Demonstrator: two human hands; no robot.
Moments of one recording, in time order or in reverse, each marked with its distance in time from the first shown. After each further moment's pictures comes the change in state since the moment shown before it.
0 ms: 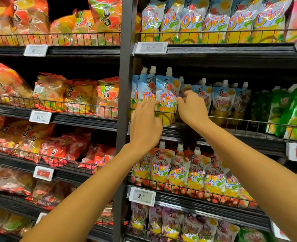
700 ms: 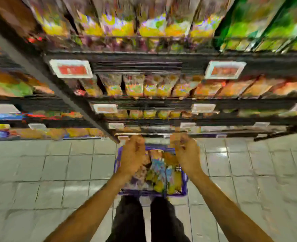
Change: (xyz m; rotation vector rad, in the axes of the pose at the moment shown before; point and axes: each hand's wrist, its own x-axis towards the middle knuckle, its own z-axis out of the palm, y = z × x) left_hand -0.574 -0.103 0.158 -0.284 -0.932 -0.973; right_hand -0.590 0.283 0.109 0.209 -0.419 1.007
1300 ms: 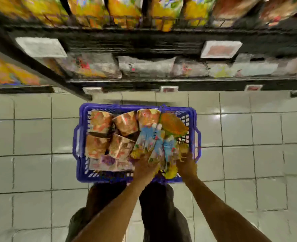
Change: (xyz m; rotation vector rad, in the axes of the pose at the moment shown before) left_hand 0.009 -0.382 0.295 -0.023 -0.316 -0.675; right_hand 0.005 0.472 0.147 -0.290 -0.111 0.698
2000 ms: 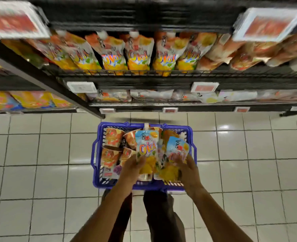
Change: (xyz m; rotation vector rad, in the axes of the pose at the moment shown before) left_hand -0.085 0.077 -0.102 -0.302 0.027 0.194; right_hand -0.090 -0.088 -0.073 0.810 -0.240 -0.022
